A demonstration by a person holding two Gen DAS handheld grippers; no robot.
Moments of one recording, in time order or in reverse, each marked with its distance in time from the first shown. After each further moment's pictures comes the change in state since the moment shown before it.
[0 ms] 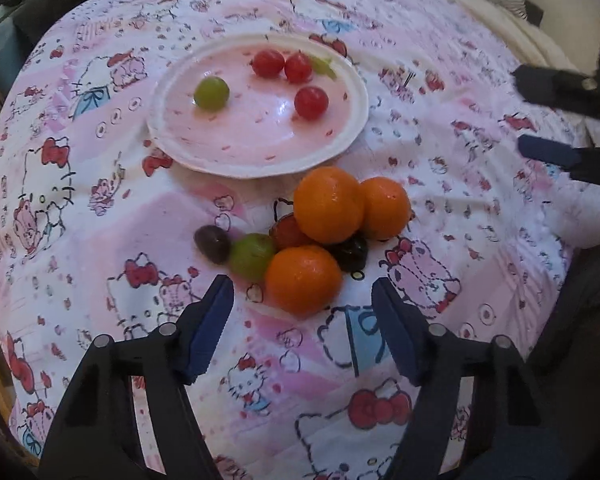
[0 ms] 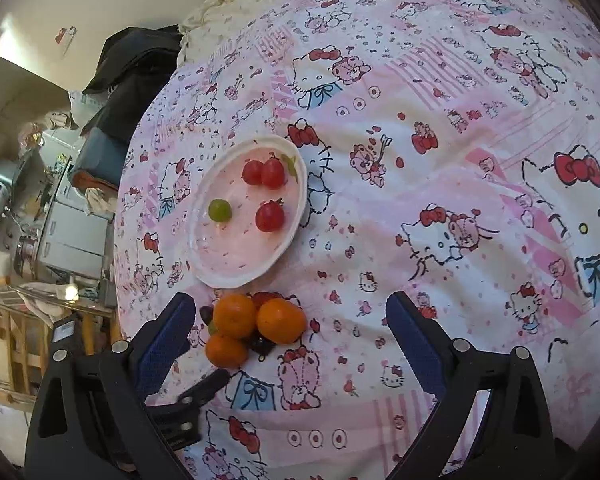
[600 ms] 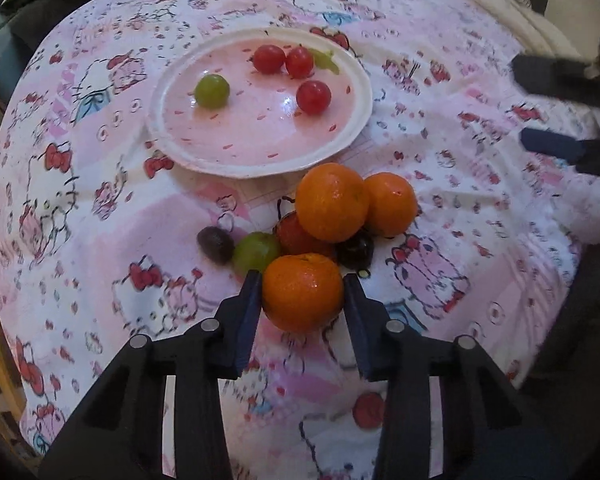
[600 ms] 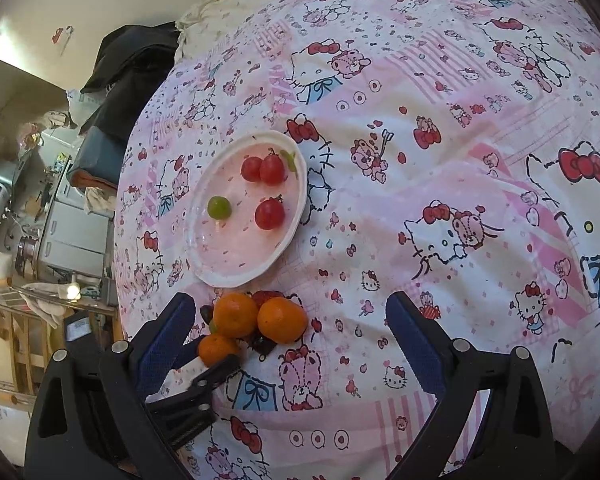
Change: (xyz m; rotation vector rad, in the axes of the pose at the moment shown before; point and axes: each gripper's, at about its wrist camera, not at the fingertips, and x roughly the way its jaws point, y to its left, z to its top) left arm -0.008 0.000 -0.001 0.008 0.017 0.013; right arm 0.005 0.001 0.003 0.009 0.024 0.007
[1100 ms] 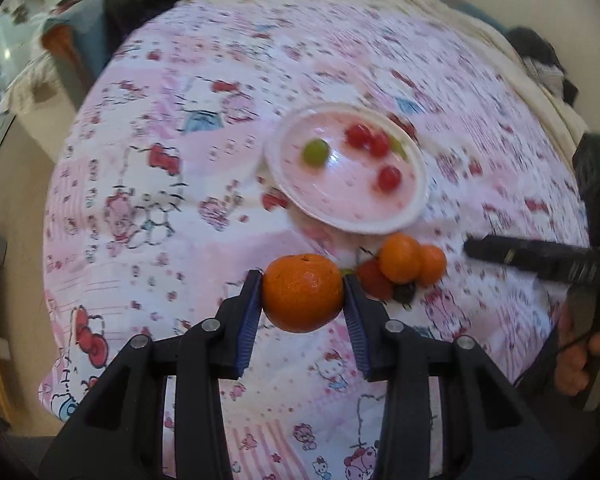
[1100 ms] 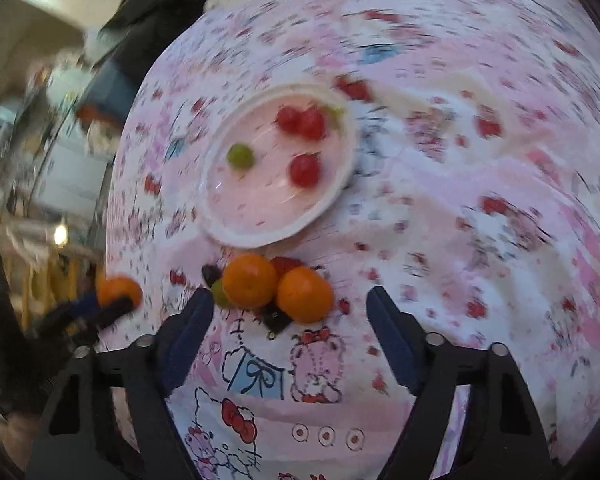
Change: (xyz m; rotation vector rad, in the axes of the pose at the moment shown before) left arm -0.069 0.068 -0.003 -0.219 -0.176 0.054; right arm 0.041 0.043 -0.016 -0.215 0.128 -0.035
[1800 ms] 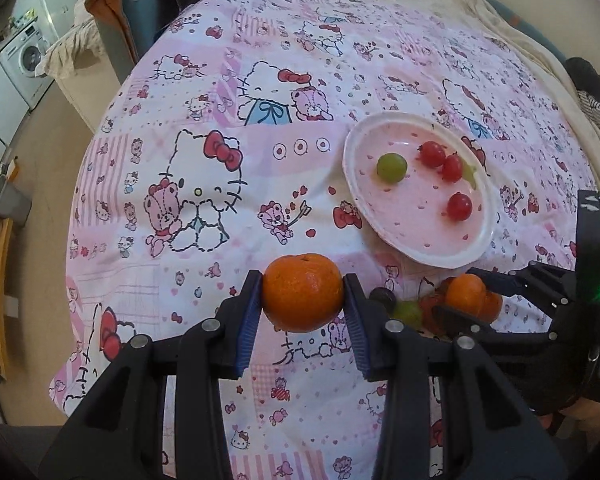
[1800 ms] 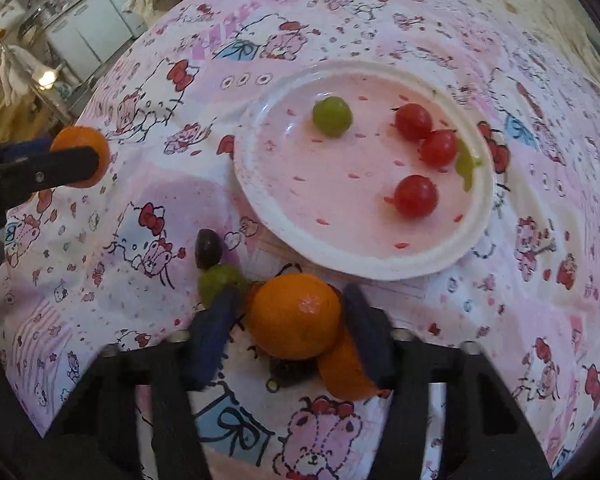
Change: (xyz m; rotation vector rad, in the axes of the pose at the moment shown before) left arm 0.026 0.038 0.016 -0.126 0.038 0.116; right arm 0.087 0.075 -0.001 -0.504 0.105 -0.195
